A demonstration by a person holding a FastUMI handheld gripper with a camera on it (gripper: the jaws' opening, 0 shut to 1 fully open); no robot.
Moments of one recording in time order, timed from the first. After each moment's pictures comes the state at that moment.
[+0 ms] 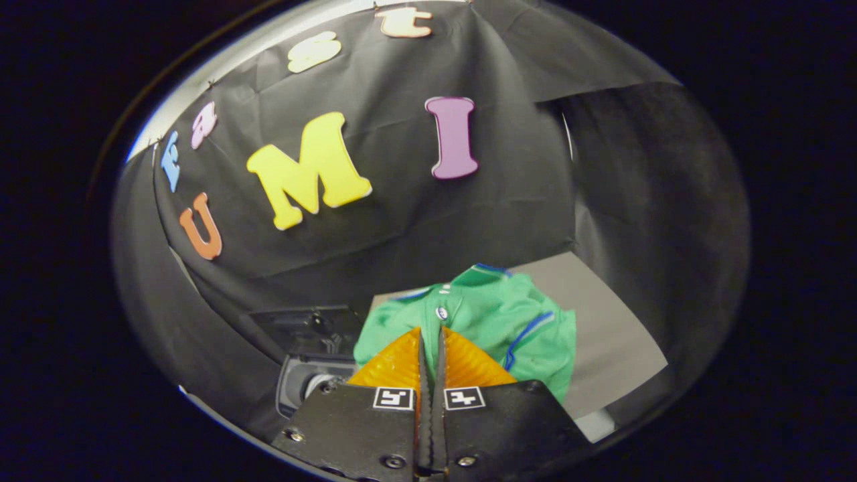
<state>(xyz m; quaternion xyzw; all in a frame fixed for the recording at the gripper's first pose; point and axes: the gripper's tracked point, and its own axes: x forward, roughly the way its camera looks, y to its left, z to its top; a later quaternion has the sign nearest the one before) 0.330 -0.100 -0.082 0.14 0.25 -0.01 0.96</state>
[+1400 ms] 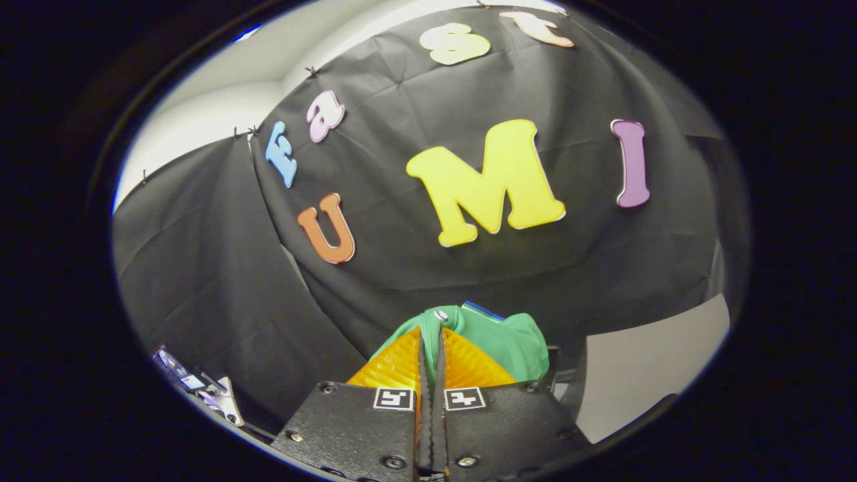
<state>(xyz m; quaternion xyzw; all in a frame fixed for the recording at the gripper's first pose) 0.365 0.203 -0.027 0.13 0.23 0.23 0.94</state>
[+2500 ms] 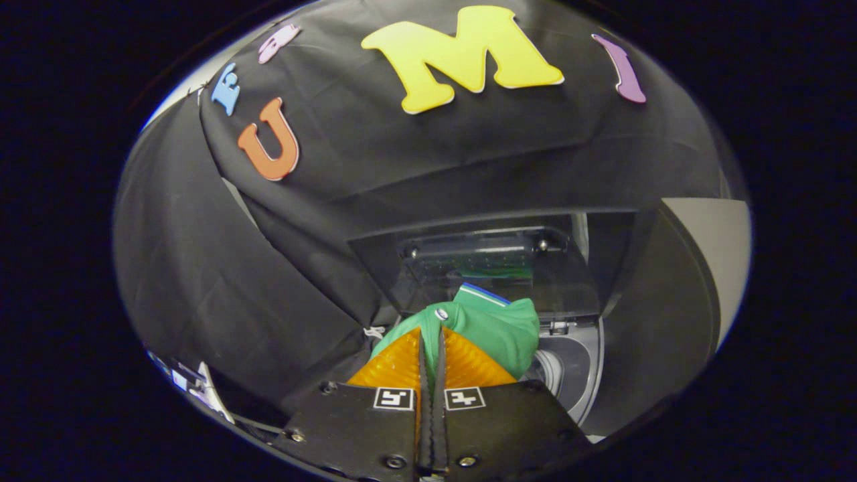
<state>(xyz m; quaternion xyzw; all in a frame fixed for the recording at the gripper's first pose) 0.395 0.273 -0.280 0.11 0.39 0.15 0.90</state>
